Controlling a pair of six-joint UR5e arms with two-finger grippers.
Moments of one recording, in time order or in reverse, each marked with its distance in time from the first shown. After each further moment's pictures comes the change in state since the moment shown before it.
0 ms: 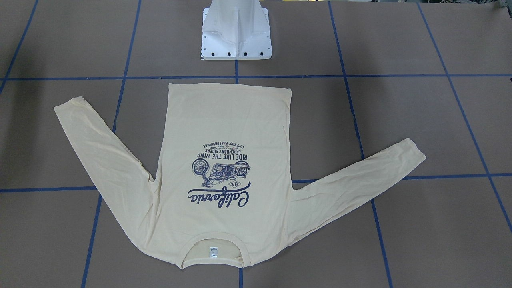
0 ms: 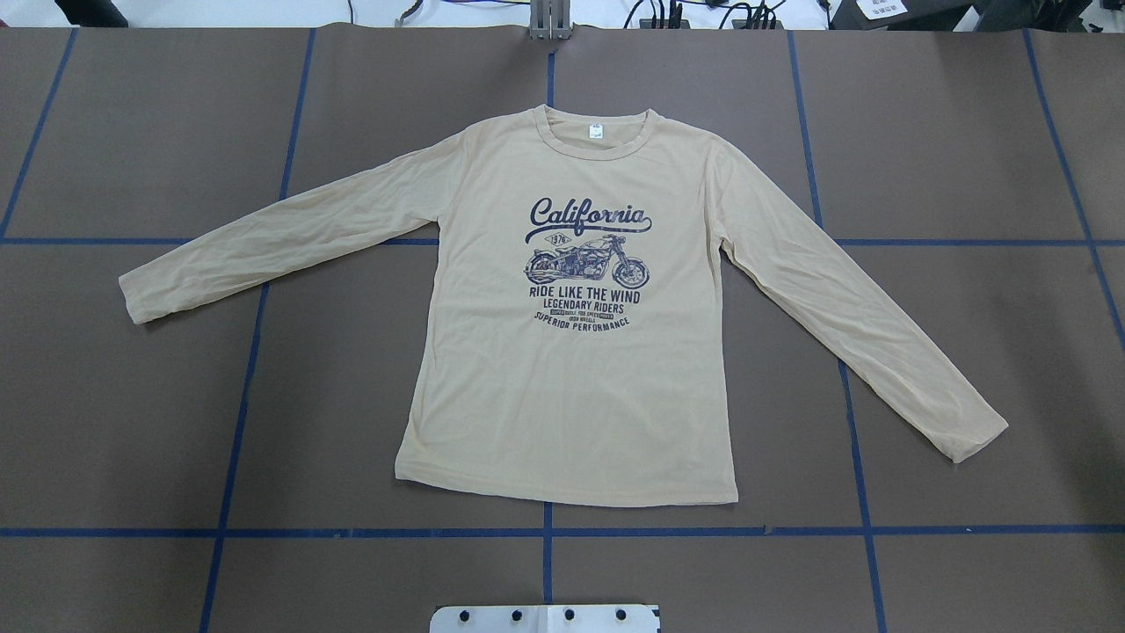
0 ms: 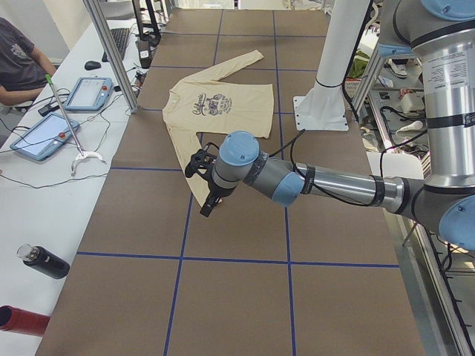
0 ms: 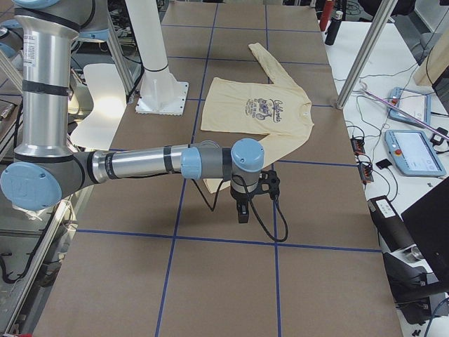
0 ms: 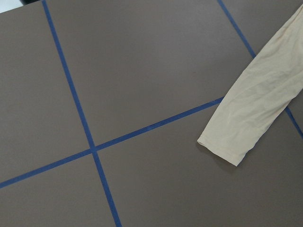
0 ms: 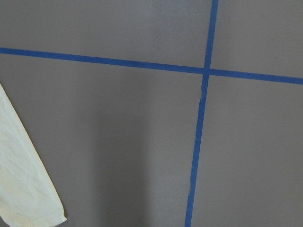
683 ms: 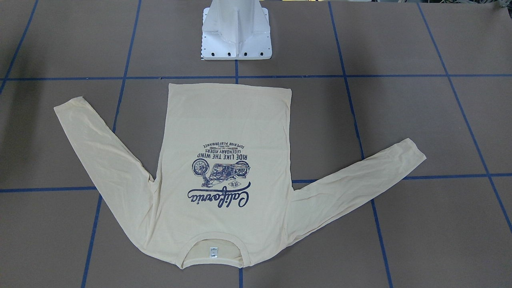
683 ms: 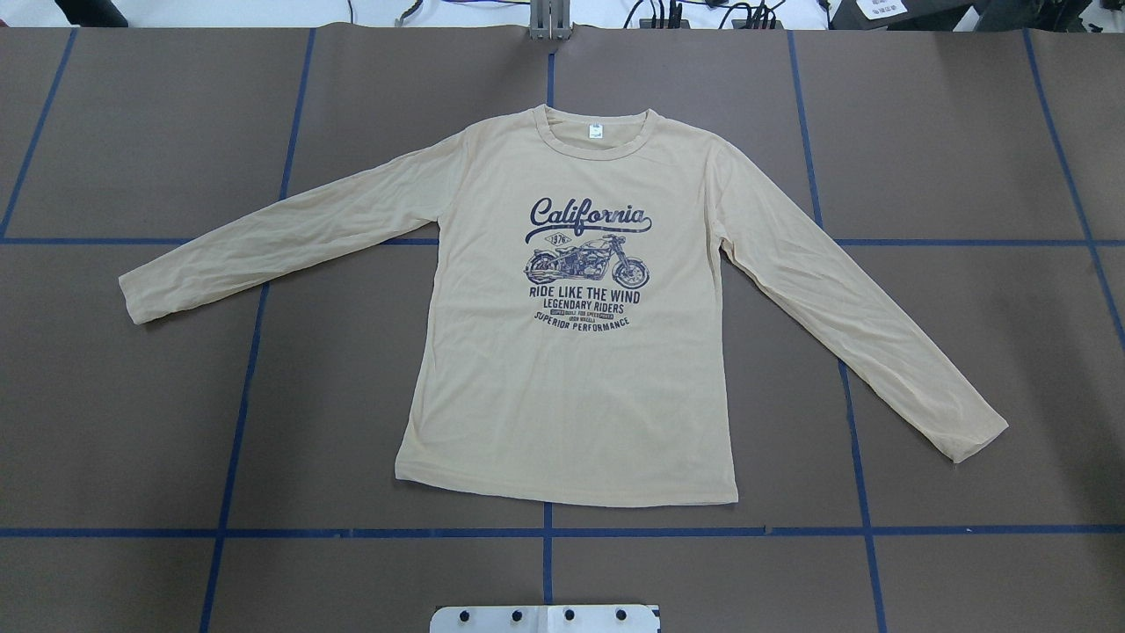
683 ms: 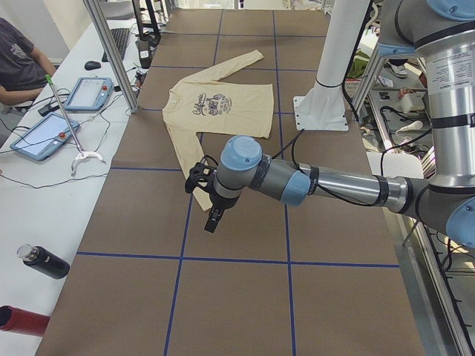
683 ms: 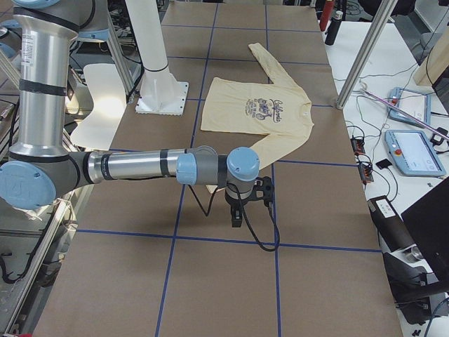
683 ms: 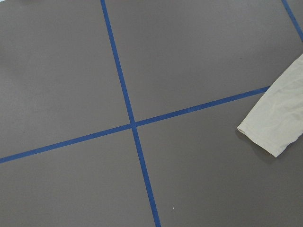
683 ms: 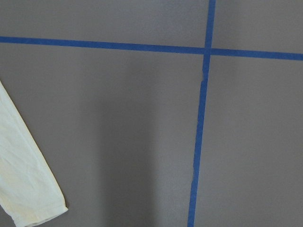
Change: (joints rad) left arm -0.028 0.031 -0.017 0.026 0.065 0.002; right arm -0.007 -0.025 -0.019 0.006 0.028 0.001
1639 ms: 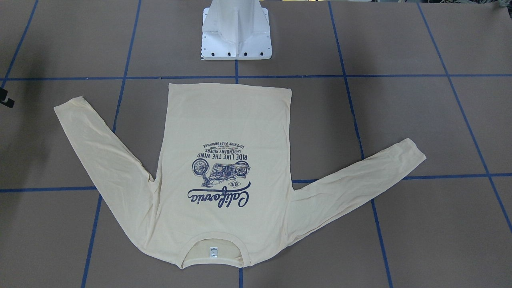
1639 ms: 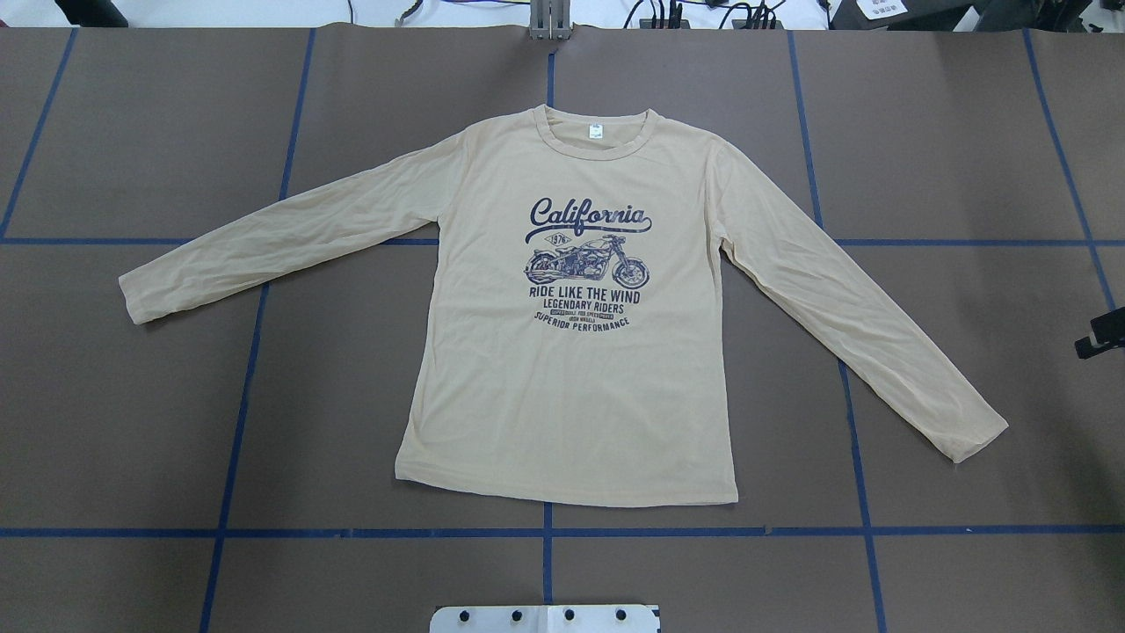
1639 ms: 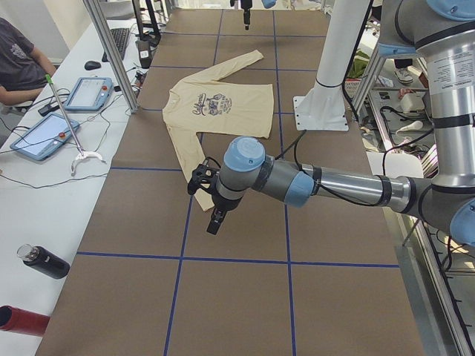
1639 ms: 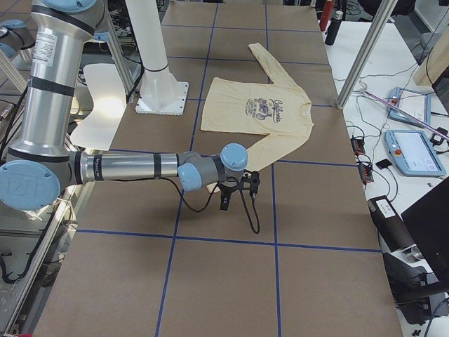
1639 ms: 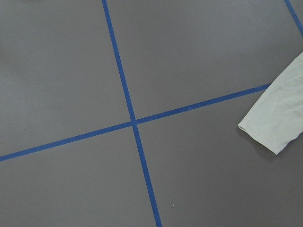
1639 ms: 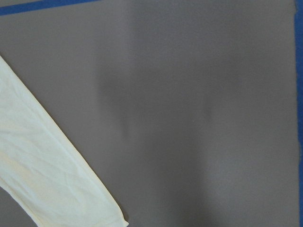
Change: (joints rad) left arm 0.002 0.005 -0.009 -0.003 -0.010 0.009; right arm -0.345 -0.113 -0.030 0.537 -0.010 0.686
